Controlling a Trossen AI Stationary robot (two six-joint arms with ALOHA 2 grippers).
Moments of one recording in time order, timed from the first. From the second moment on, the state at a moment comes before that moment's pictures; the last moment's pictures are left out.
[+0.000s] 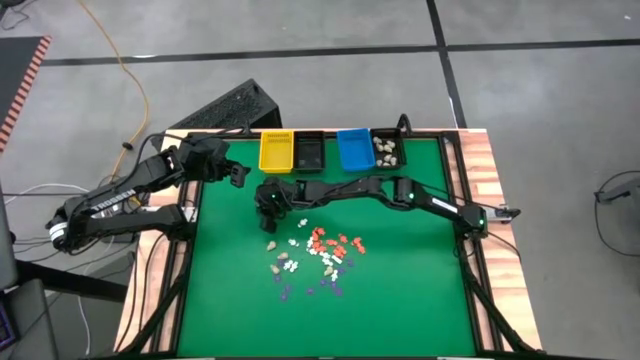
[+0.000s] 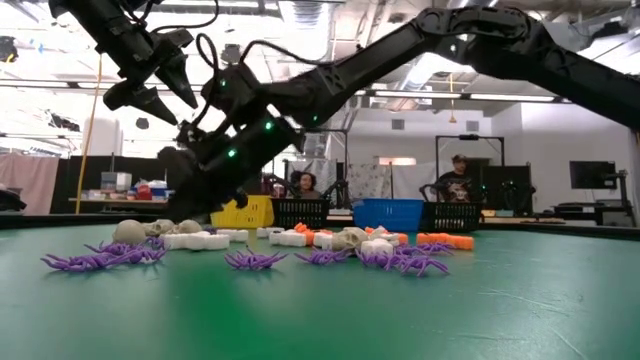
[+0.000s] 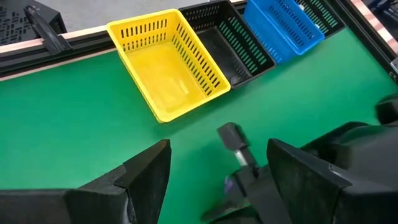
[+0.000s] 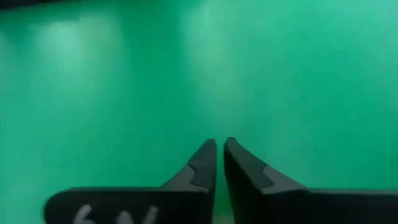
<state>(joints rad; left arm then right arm) 0.57 0.78 0.75 -0.59 -0.07 -0.53 -0.12 2.55 2.11 -0.15 -0.08 0.10</state>
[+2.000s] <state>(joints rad) 0.57 0.78 0.75 -0.56 -0.07 -0.55 -0.16 1.73 0.99 0.37 -0.29 -0.05</state>
